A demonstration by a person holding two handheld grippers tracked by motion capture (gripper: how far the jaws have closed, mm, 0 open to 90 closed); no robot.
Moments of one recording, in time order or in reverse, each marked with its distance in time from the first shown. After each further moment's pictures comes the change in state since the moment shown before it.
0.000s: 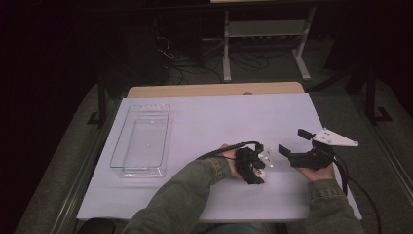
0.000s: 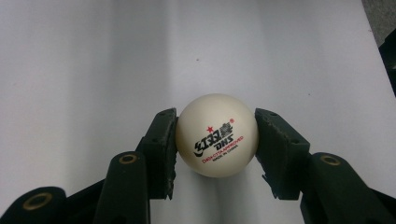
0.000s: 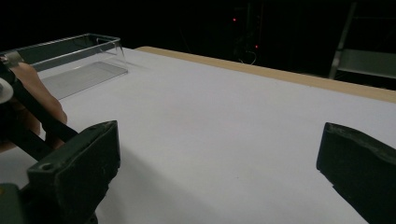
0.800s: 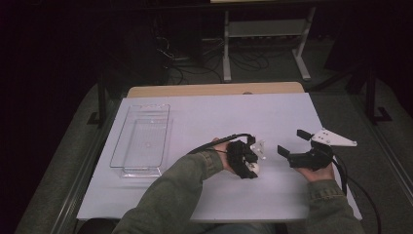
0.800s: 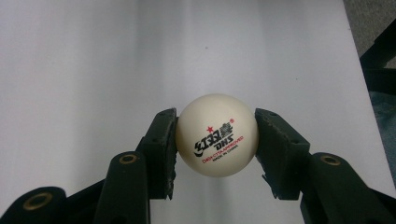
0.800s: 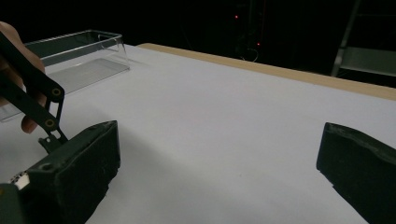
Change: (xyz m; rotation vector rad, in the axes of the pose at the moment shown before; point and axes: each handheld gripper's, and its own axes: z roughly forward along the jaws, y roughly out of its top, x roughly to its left) left arm 0.004 -0.006 -0.033 0.003 0.001 -0.038; right arm 0.002 0.000 0.002 0.013 0.007 -0.005
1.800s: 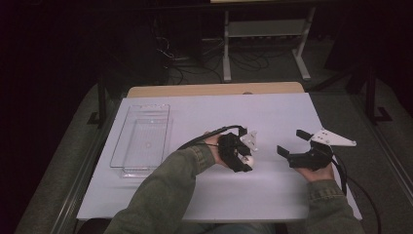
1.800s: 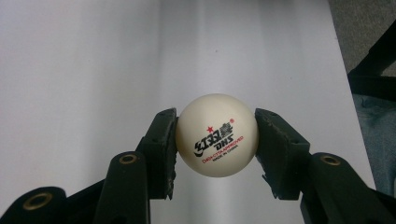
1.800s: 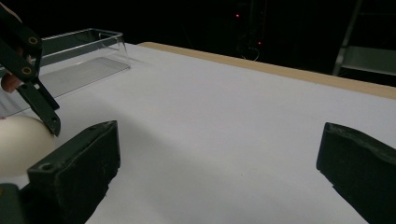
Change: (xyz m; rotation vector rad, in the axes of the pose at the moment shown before) left arm 0.003 -0.006 -0.035 -0.035 0.036 -0.018; right arm 0.000 0.000 0.001 0.004 0.002 0.003
